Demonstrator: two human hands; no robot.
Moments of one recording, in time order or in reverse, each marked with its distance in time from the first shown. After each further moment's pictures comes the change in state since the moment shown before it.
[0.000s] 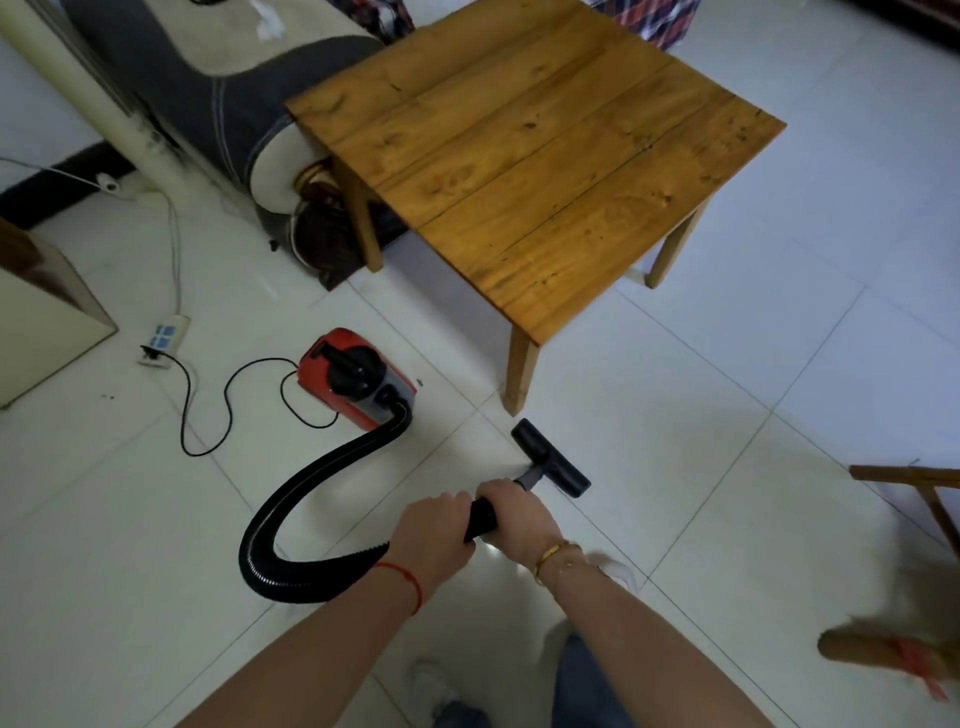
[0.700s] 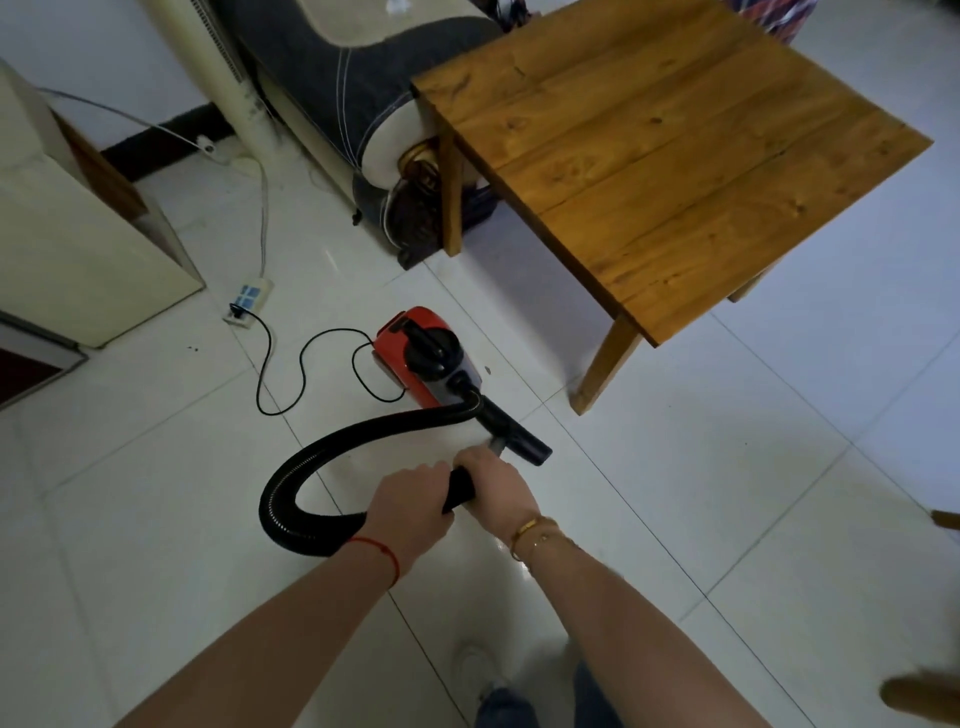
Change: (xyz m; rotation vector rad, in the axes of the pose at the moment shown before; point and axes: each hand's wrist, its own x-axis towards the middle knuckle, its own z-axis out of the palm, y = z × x) left_hand -0.057 -0.147 -0.009 0.000 0.105 -0.168; right_hand 0.063 -0.146 0.058 0.014 0.076 -0.155
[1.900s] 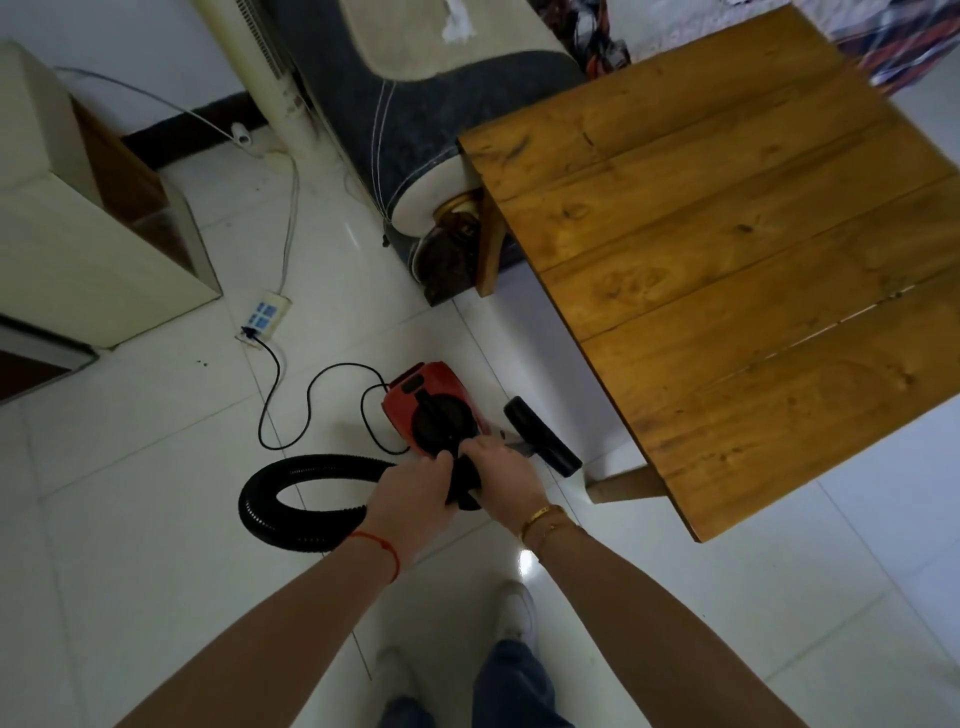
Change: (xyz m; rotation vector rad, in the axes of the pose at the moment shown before) left_hand 0.197 -0.044 -0.101 -0.089 -0.015 -0.131; right_hand 0.217 0.018 -0.119 -0.190 -0.174 -0.145
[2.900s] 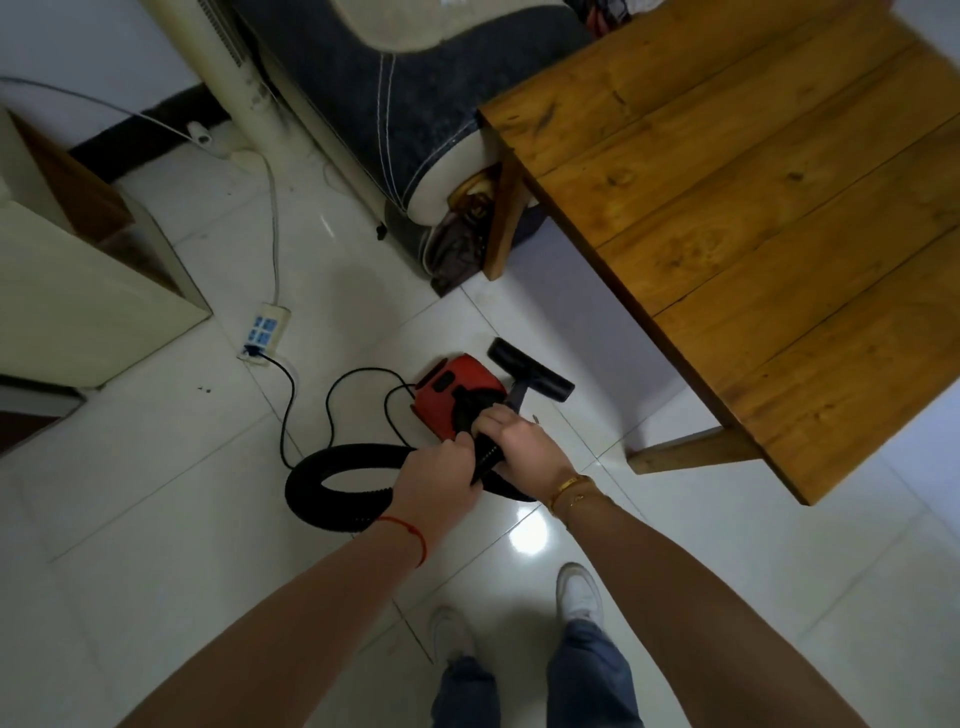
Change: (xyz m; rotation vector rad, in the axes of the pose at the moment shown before) left_hand 0.026 -0.104 -0.001 0.022 0.020 0.149; right_hand 0.071 -0.054 0.032 0.027 0.104 -0.041
